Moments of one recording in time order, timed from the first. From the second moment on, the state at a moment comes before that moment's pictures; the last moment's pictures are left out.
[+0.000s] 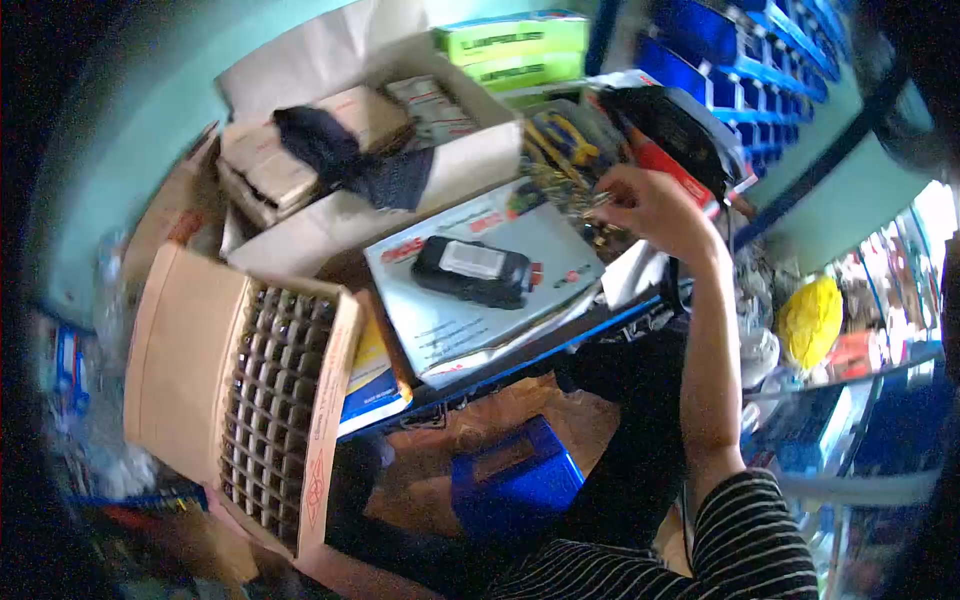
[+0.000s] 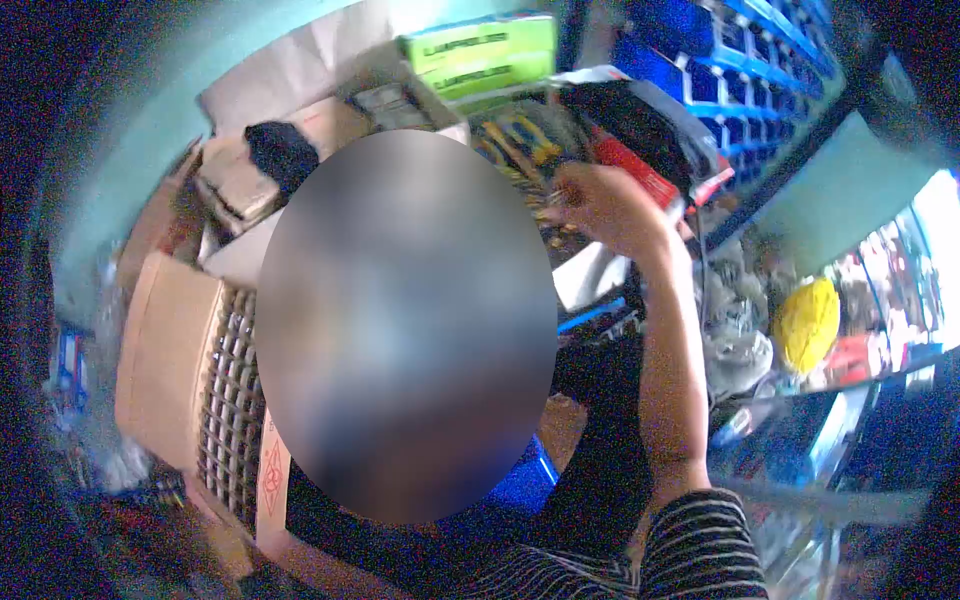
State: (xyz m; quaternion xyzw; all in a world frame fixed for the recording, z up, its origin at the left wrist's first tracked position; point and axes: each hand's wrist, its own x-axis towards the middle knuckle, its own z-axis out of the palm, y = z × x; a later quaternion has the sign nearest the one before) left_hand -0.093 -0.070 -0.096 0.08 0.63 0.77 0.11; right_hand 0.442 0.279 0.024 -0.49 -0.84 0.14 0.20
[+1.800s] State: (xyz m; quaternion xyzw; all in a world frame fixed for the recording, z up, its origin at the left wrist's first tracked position) left_hand -0.018 -0.170 -0.049 0.25 0.65 0.71 -0.13; right_hand 0.411 0.300 -0.015 -0.47 -0.83 0.16 0.26
